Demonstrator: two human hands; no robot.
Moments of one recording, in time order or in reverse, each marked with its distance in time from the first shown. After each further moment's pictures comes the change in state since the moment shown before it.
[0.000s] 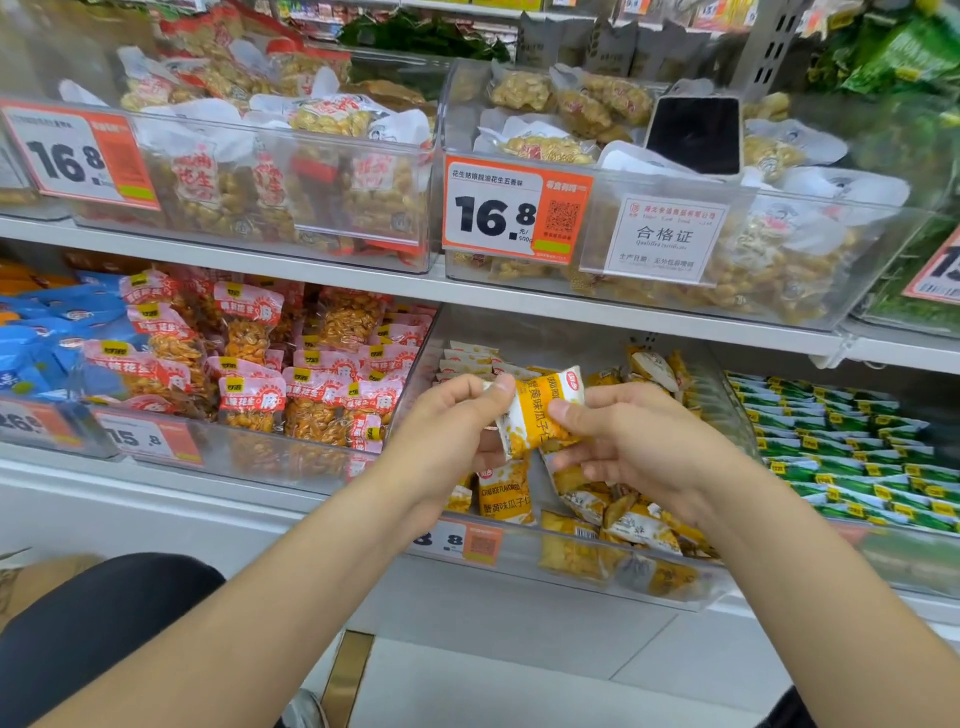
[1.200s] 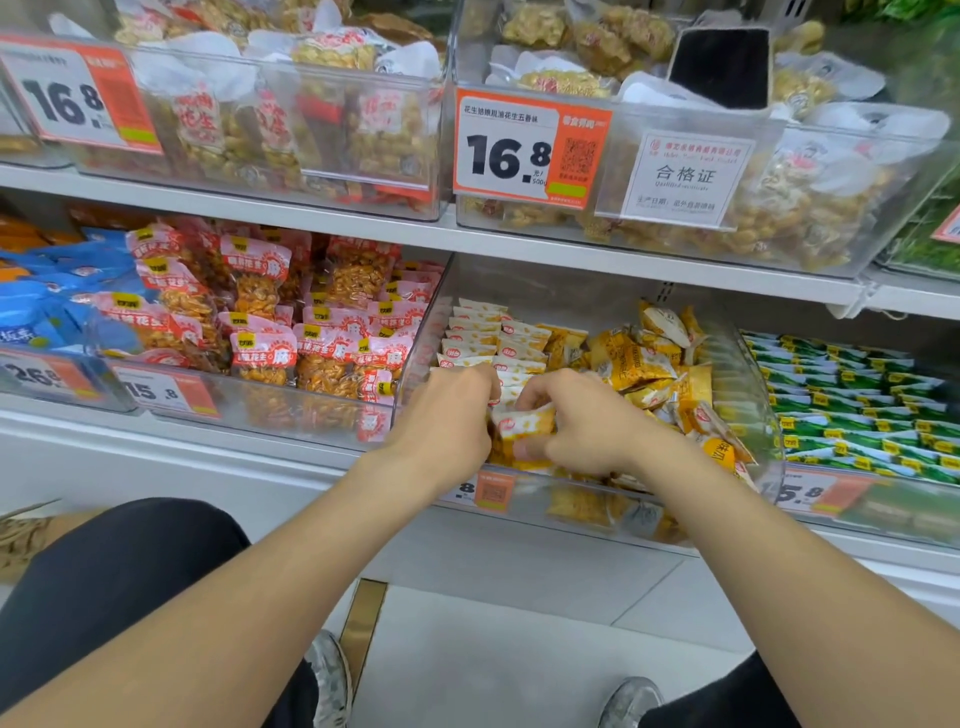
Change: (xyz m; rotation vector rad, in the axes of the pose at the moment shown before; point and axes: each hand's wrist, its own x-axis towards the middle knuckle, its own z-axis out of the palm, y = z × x) left_hand 0.015 -0.038 -0.023 1.261 0.109 0.340; right_hand 0.052 0.045 0.022 -1.078 -0.062 -0.286
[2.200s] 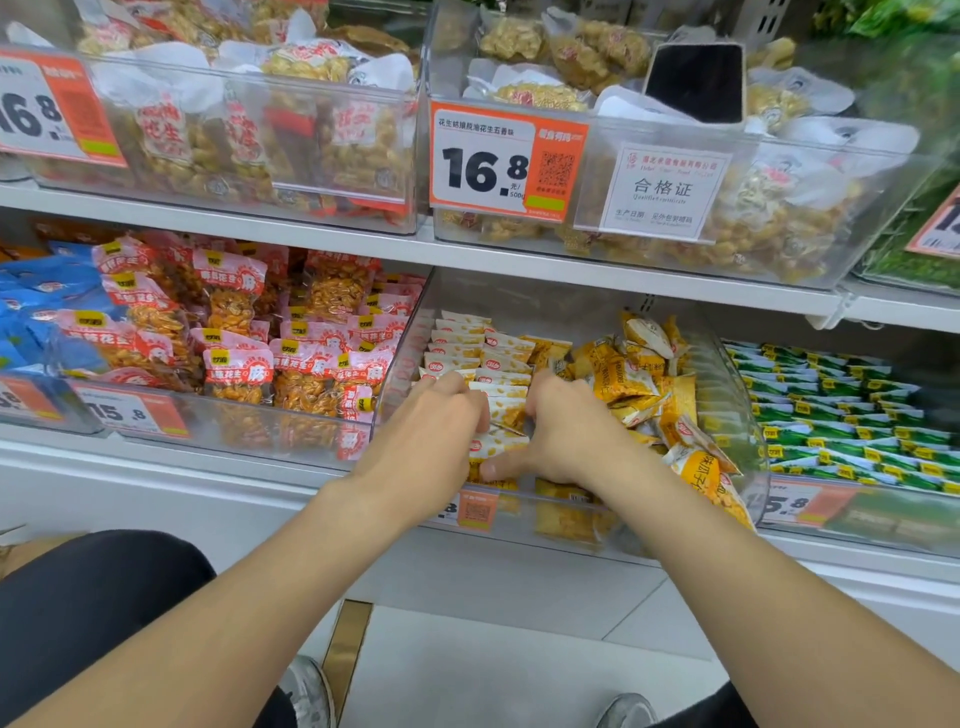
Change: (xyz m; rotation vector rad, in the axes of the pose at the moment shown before) left_hand -0.005 -0.002 -0.003 0.132 0.030 0.154; right_hand -0.004 -0.025 -0.003 -0.004 0.104 0.268
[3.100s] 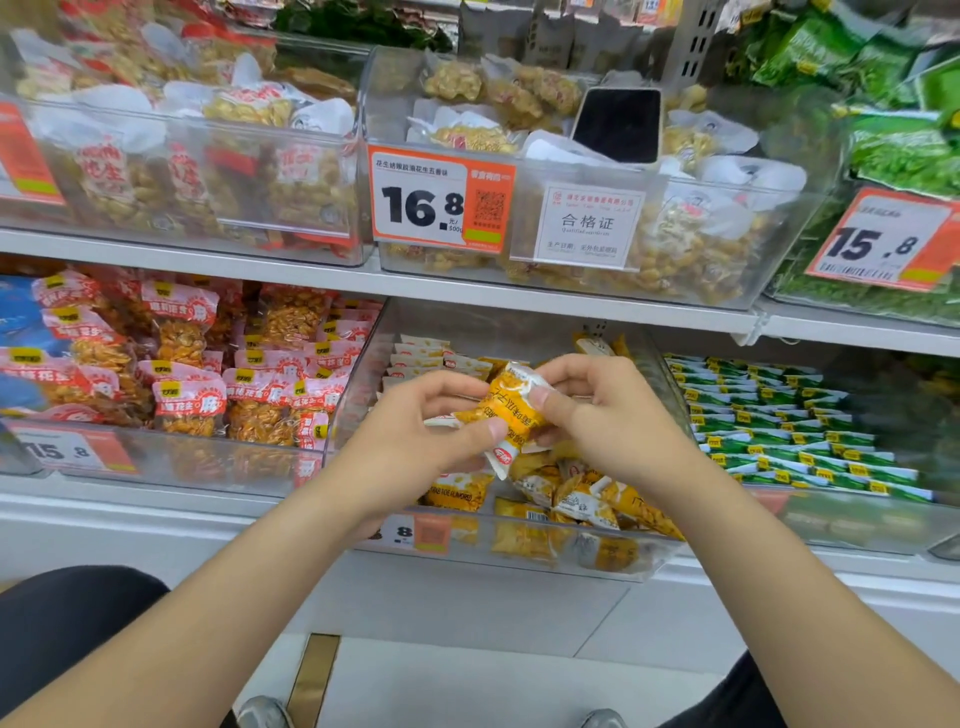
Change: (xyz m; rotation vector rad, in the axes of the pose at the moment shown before) left_hand 0.005 0.039 -0.030 -1.242 -0.105 -0.273; right_hand -0.045 0.038 -0.059 0.776 0.160 -0.116
